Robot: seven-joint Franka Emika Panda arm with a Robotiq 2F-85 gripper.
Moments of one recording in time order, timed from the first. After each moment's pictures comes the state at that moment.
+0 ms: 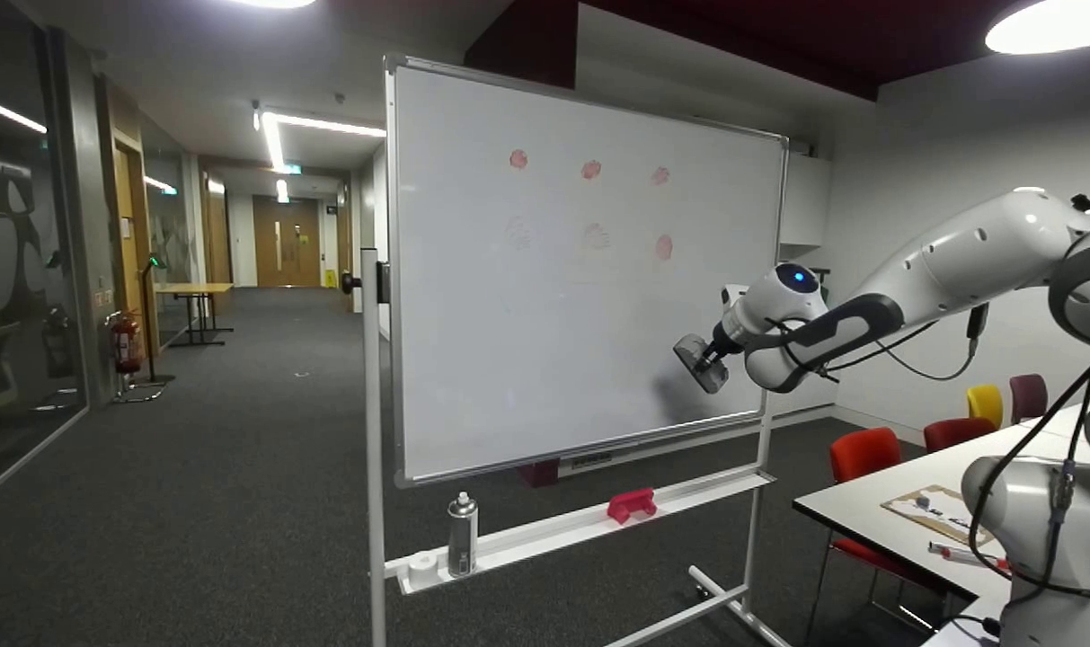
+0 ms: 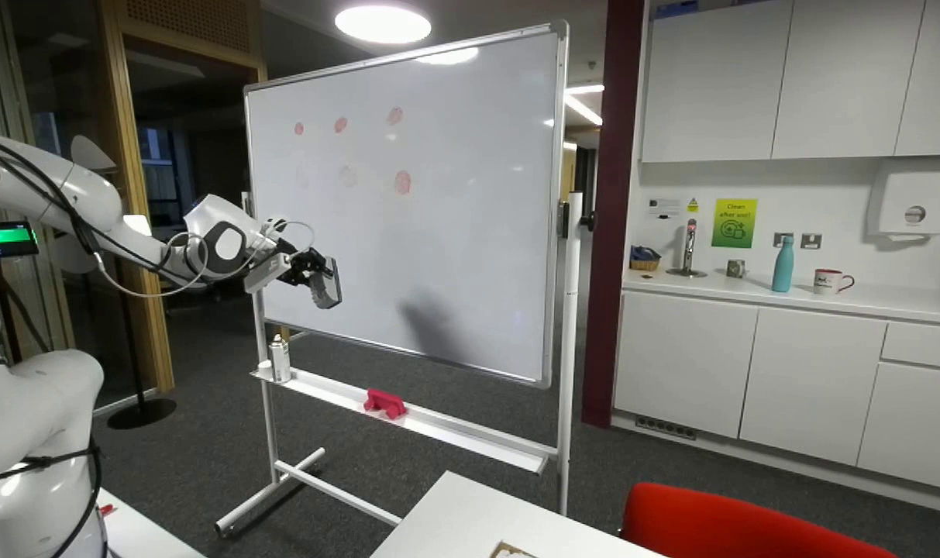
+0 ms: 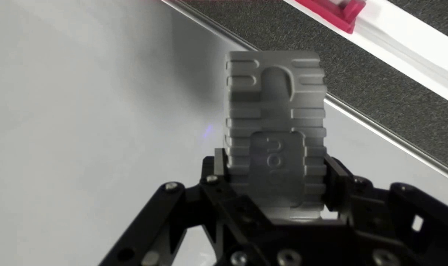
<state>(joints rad) 2.29 0.51 -2.21 -2.49 0.01 3.04 -0.21</state>
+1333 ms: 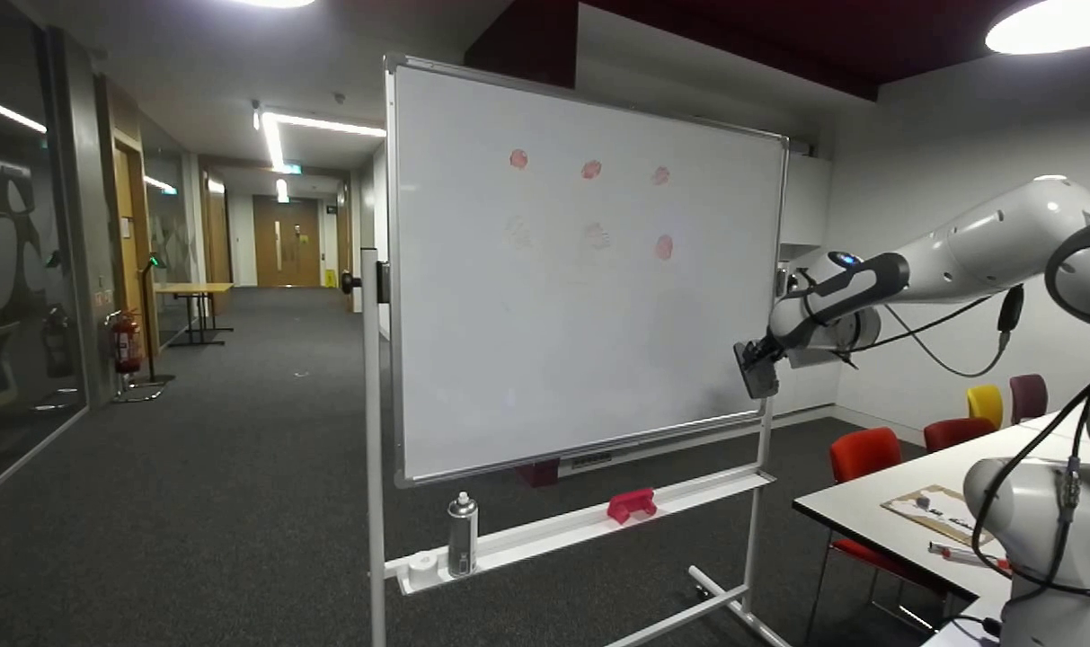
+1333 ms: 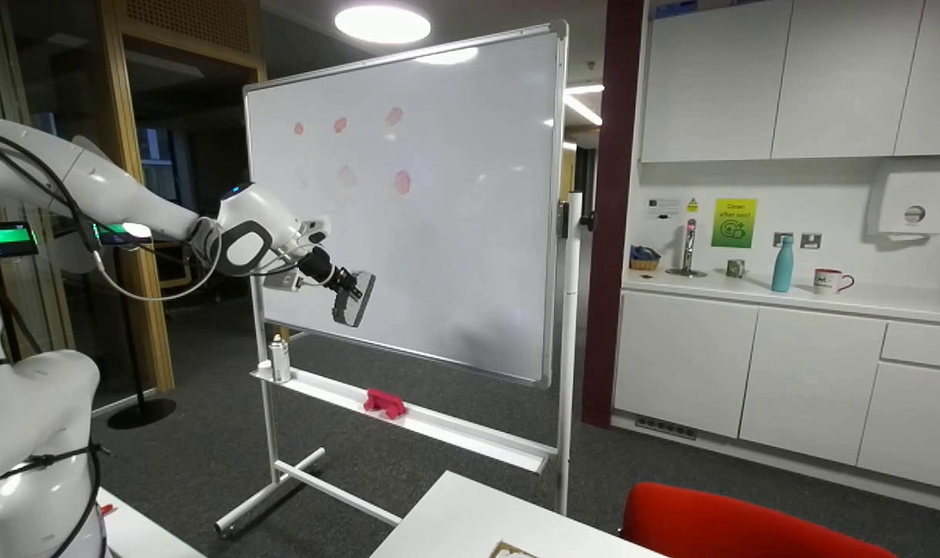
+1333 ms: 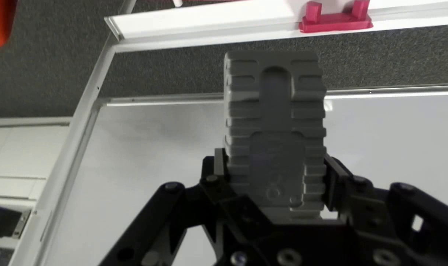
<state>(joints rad) 2.36 0.47 -2.51 -2.51 0.38 2.85 -0.23</state>
